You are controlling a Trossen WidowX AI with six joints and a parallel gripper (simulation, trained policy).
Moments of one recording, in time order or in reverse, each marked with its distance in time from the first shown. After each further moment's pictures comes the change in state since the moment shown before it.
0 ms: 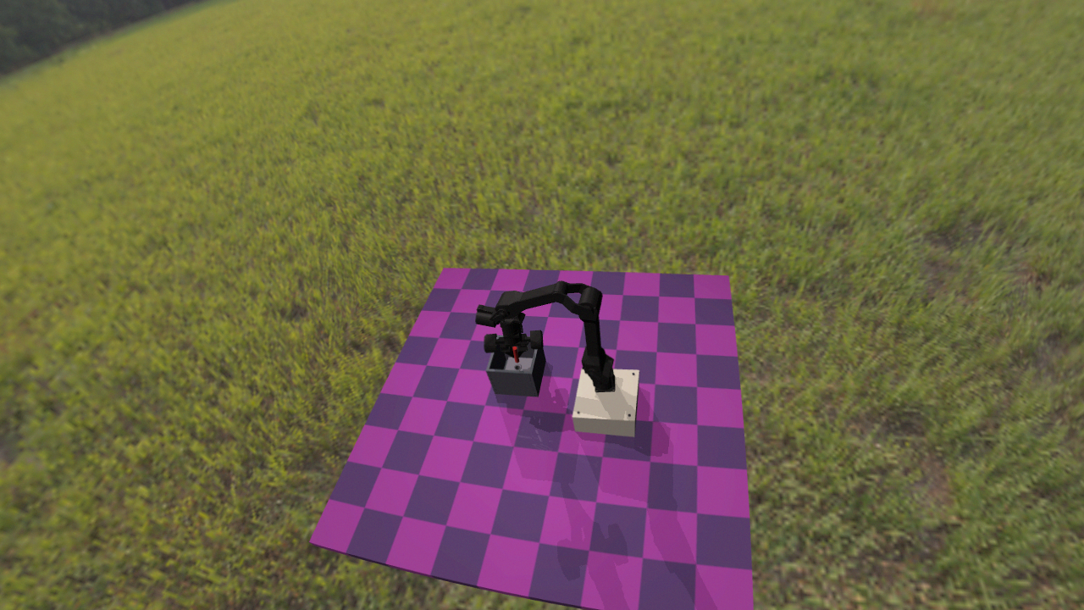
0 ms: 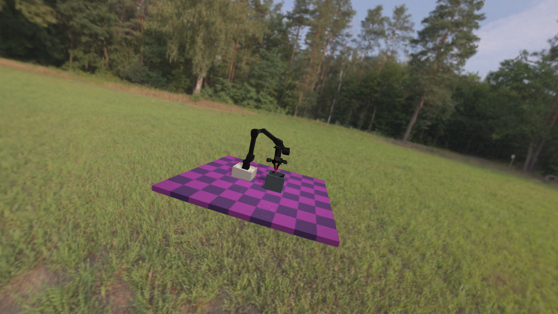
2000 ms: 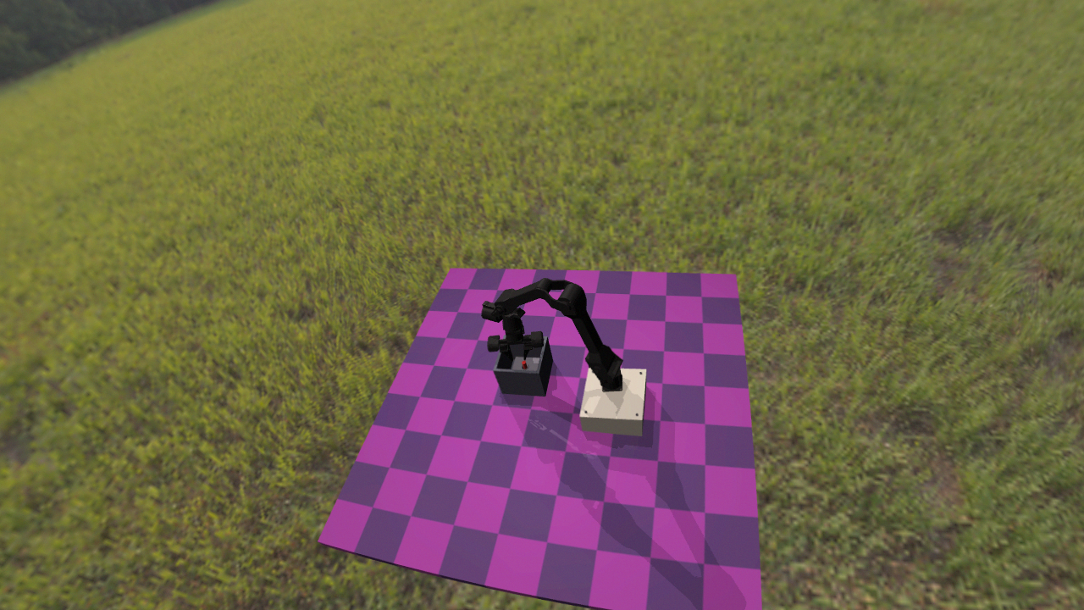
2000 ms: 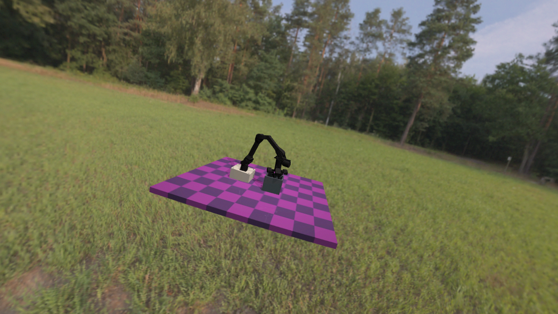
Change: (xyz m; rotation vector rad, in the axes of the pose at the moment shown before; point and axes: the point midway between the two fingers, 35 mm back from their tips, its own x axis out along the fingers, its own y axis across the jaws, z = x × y) arm 0.061 0.023 0.038 -0.015 0.230 -0.006
